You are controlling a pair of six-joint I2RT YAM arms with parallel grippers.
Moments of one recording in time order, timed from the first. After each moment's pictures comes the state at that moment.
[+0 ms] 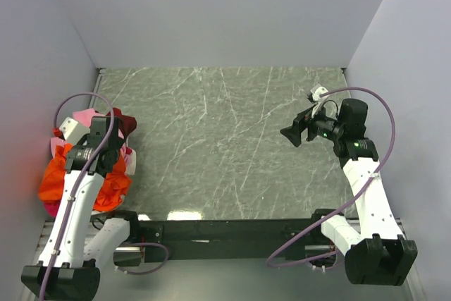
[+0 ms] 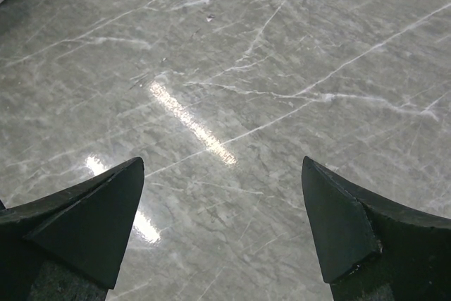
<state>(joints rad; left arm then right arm) -0.07 0.85 1.00 -1.07 -0.61 -1.05 -0.06 0.96 0.88 -0.40 -0.79 -0.30</state>
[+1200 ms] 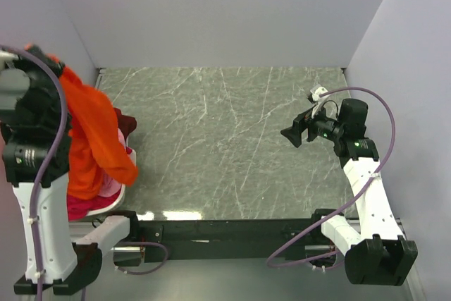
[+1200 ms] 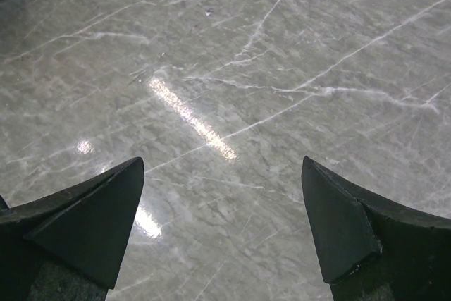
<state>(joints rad) -0.03 0.99 1.73 -0.55 -0.67 -0.51 -0.06 0.96 0.88 -0.43 -0.78 -0.31</state>
